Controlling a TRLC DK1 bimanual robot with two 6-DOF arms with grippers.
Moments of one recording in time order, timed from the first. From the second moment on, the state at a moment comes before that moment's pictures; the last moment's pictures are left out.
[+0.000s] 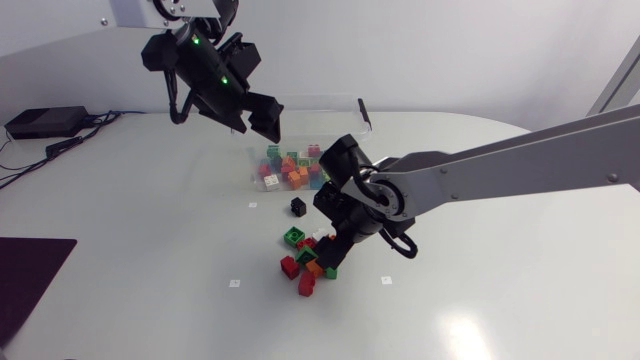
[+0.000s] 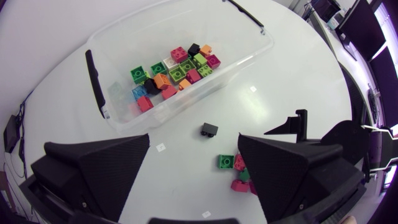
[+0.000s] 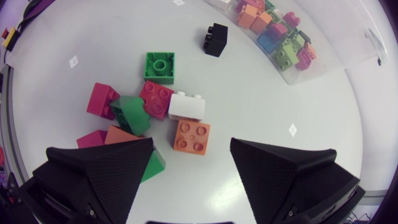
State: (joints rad) left arm -0.35 1.95 1.87 -1.01 0.16 0.16; right arm 0.68 1.88 1.10 -0.35 0.05 -0.23
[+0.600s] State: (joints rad) left arm -0.43 1.77 1.44 -0.79 0.14 0.30; right arm 0.66 1.98 1.15 -0.38 0.06 -0.23
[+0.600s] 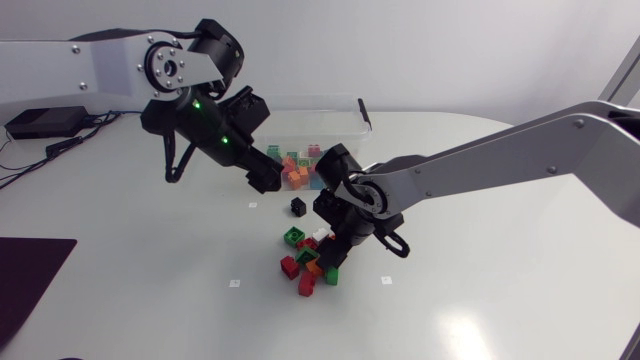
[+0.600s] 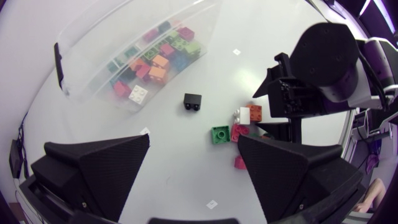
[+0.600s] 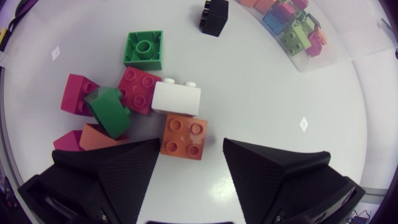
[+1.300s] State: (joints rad) left arm -0.49 1.80 1.25 -0.52 0.17 0.45; right arm 0.57 1.79 1.10 -0.40 -0.02 -0.23
